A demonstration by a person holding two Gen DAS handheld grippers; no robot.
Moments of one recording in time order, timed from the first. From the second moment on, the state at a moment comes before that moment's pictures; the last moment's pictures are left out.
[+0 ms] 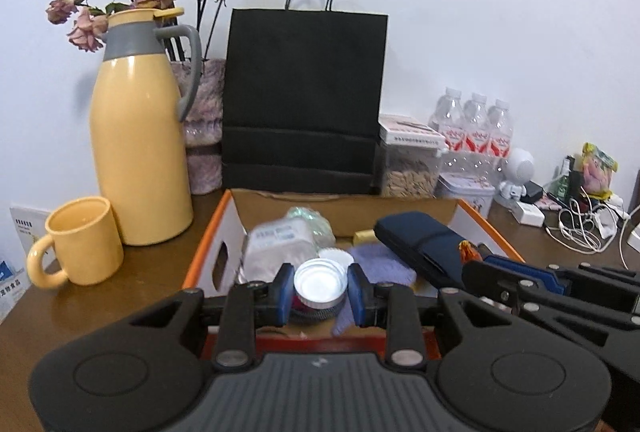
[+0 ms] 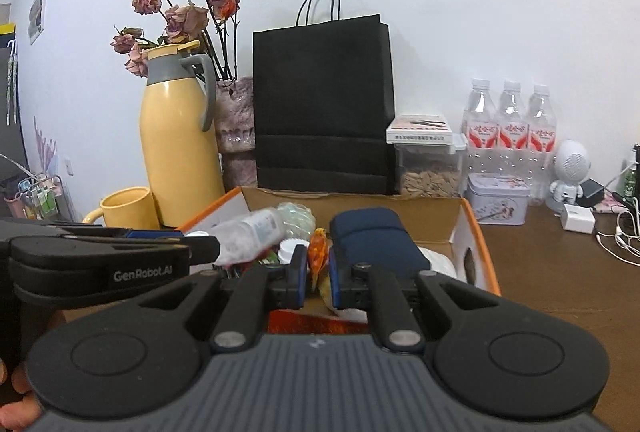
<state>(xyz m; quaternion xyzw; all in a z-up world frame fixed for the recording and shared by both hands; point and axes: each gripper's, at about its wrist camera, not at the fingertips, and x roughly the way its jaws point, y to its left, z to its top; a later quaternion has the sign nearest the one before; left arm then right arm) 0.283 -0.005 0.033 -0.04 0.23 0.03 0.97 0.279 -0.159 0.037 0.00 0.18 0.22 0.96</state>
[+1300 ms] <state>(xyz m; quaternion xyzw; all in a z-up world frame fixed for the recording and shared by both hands) 0.350 0.053 0.037 -0.03 0.22 0.07 0.97 0.349 -0.127 0.026 -0.05 0.20 0.17 0.96</state>
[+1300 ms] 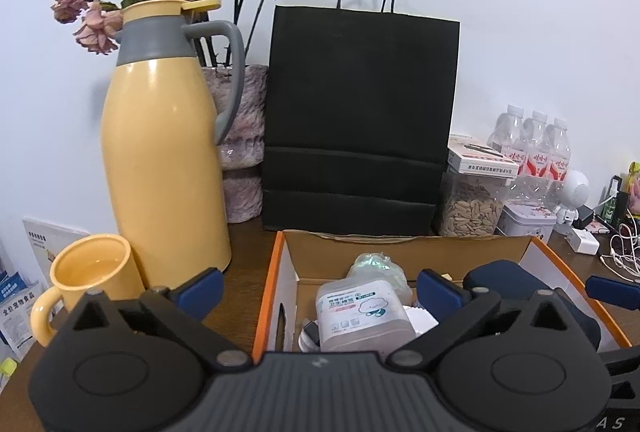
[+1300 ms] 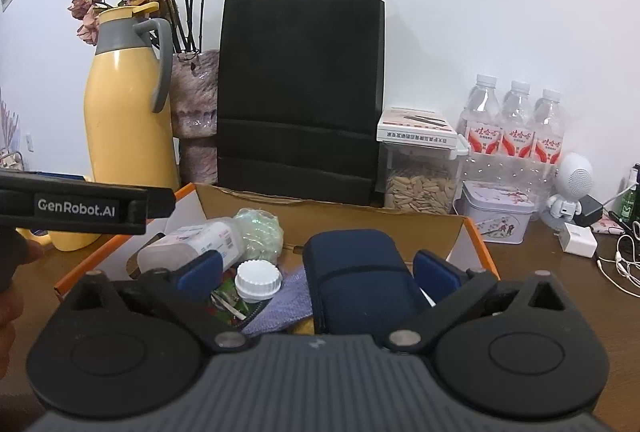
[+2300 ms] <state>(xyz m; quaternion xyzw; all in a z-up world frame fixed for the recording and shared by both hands) 0.139 0.012 0.038 -0.02 0.26 0.06 0.96 0.170 -0.204 0.043 -0.01 0.24 0.15 0.96</state>
